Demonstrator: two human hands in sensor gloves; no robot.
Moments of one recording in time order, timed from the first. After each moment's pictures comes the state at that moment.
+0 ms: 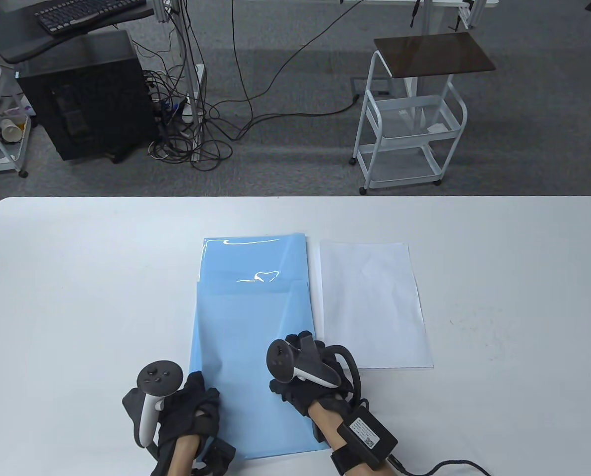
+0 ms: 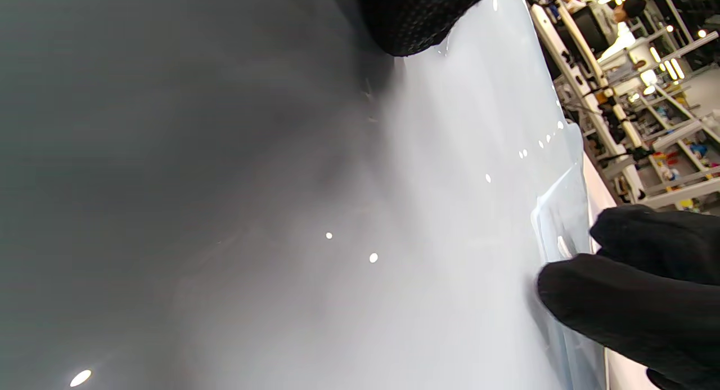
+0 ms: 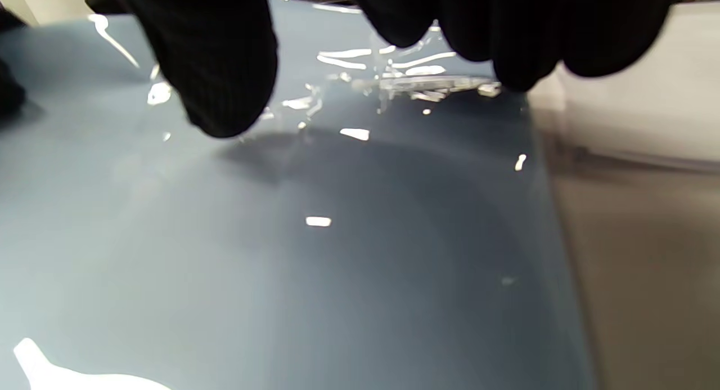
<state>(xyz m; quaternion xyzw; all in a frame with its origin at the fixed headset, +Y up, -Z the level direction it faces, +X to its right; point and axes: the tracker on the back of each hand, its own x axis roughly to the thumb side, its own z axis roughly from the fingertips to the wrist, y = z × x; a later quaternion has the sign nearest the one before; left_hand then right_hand) -0.226 -0.782 -0.228 -0.20 0.21 0.45 0.85 -0.004 -0.766 -0.296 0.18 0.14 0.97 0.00</state>
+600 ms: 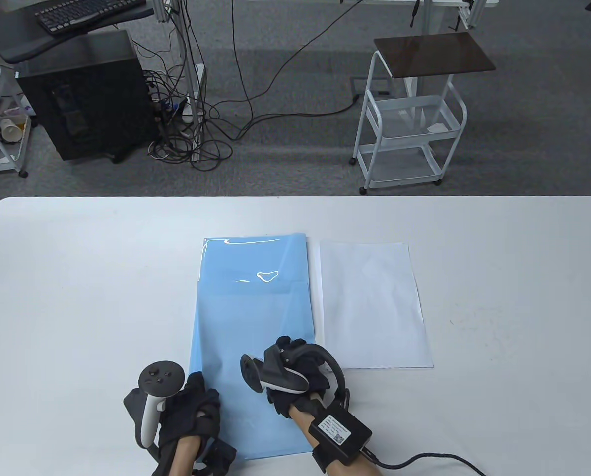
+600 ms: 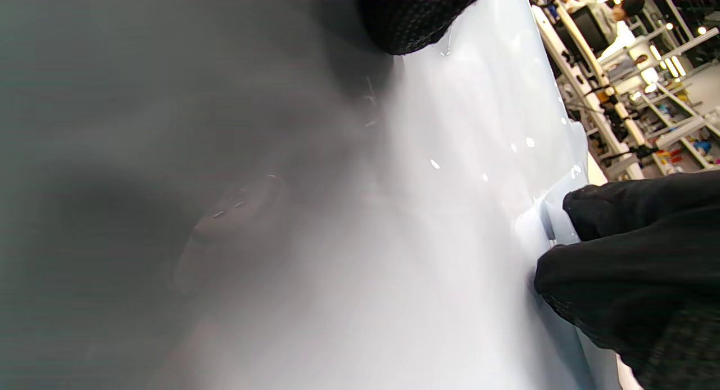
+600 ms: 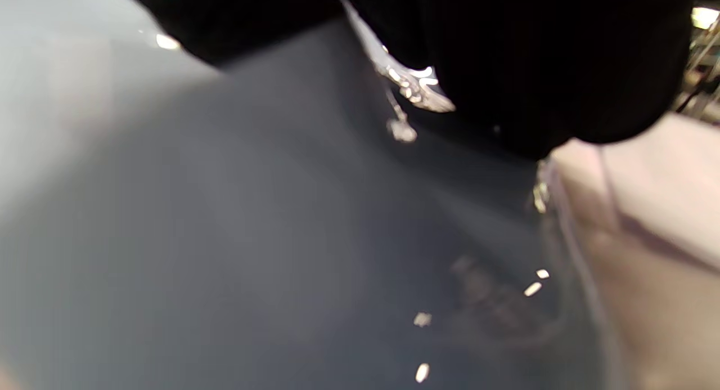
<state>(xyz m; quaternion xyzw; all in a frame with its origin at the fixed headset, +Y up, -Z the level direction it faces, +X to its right) -0.224 -0.782 -0.227 -0.20 0.21 0.43 0.85 -0.043 -0.781 -0.296 0.21 0.08 0.96 -0.16</state>
